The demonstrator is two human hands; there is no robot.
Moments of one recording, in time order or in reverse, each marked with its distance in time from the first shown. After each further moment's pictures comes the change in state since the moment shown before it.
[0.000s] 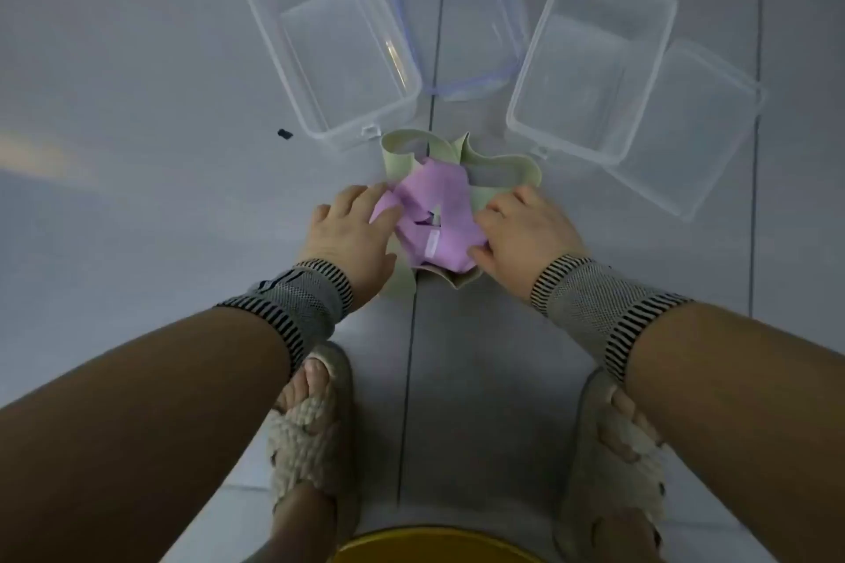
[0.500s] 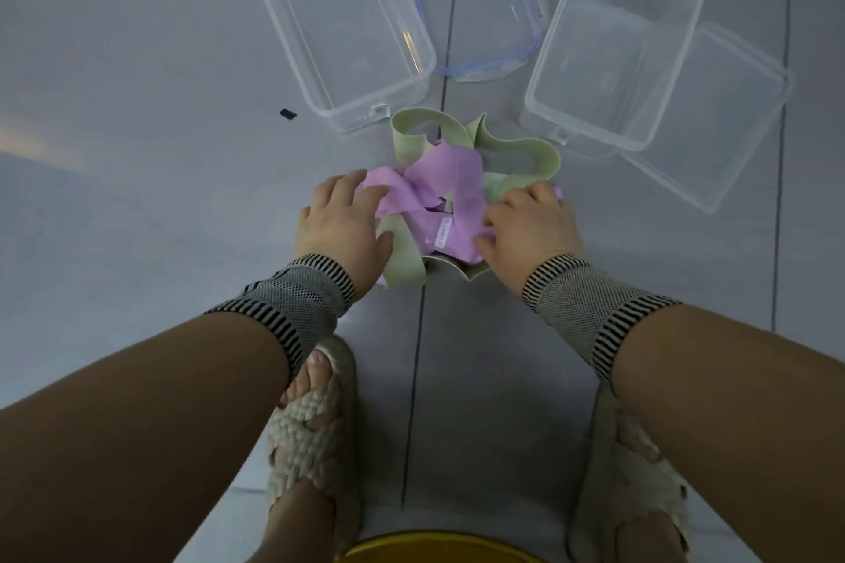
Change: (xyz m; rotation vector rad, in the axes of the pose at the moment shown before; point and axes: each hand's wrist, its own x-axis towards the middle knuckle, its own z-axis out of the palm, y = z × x) left_hand 0.001 -0.015 0.024 -0.211 0.150 -0.177; right_hand 0.012 -0.016 0.028 0.047 0.100 0.134
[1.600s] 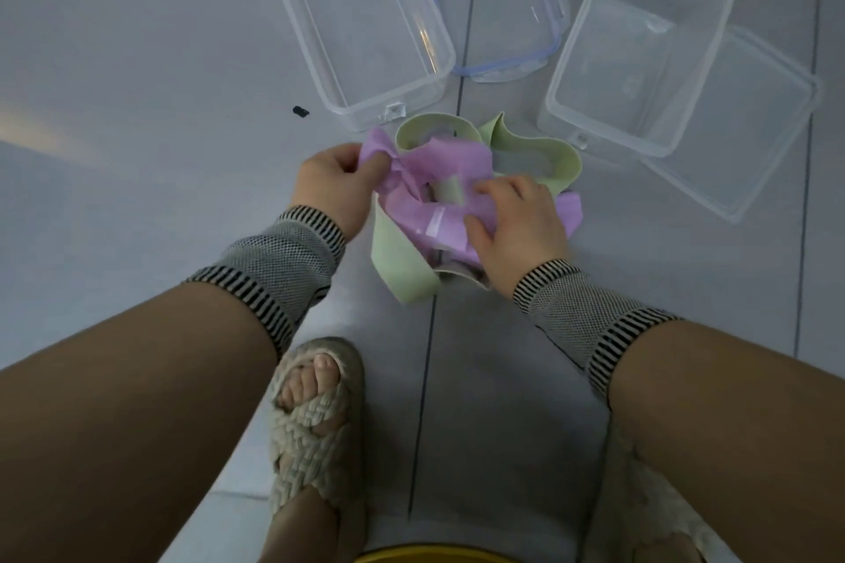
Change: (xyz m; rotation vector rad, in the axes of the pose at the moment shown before) left_hand 0.023 0.005 -0.039 -0.974 0.125 -0.364; right_hand 0.010 -0.023 0.009 0.455 0.223 0.060
